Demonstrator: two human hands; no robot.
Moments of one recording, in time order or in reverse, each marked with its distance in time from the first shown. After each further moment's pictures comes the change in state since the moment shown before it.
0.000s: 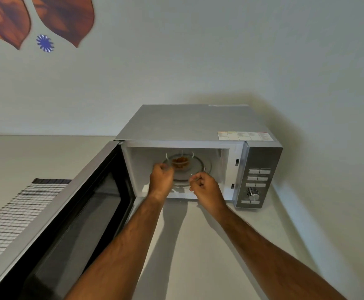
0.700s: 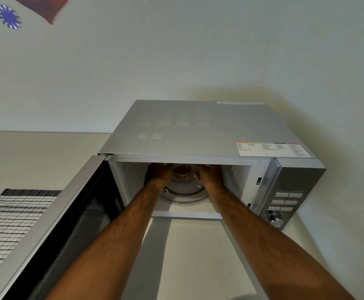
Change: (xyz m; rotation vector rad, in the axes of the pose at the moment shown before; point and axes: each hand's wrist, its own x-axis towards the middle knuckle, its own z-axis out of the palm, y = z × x) left_hand 0.139 -0.017 0.027 0.246 -0.118 -0.016; right_hand 0.150 0.008 0.029 0.158 0.234 0.195
